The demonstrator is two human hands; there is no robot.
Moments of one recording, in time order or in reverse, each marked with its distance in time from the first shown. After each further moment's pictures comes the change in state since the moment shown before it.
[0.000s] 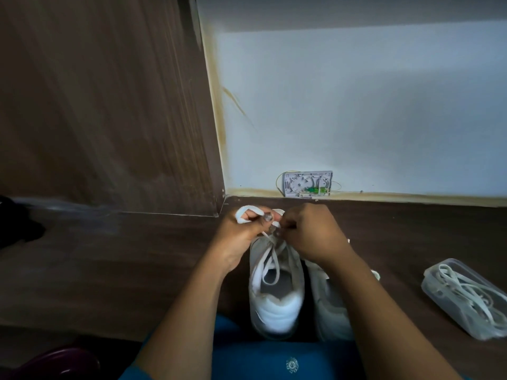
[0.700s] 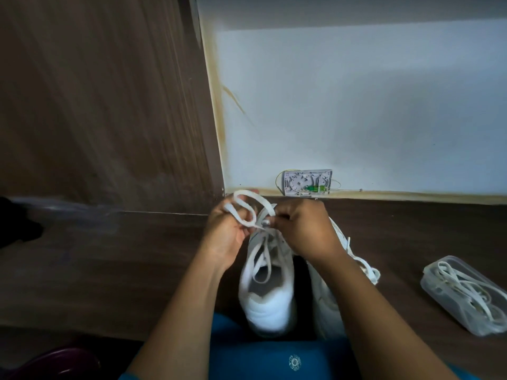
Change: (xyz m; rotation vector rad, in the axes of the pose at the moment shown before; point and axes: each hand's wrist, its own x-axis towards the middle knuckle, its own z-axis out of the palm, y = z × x) left_hand -0.001 0.014 -0.002 -0.313 0.153 -0.071; right_hand 0.003 -0.011 0.006 0.185 0.102 -0.029
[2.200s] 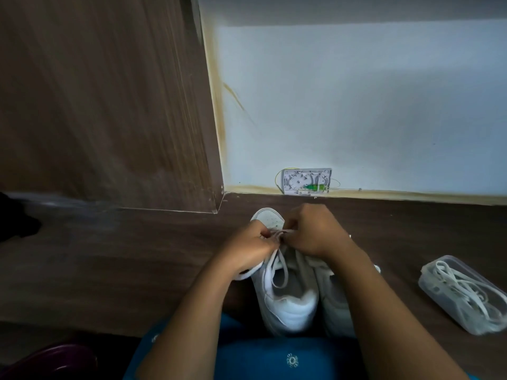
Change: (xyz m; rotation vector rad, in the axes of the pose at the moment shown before) left_hand -0.013 -0.015 0.010 1.150 -0.105 -0.248; right_hand 0.003 0.020 -0.006 -0.308 -0.204 0.063
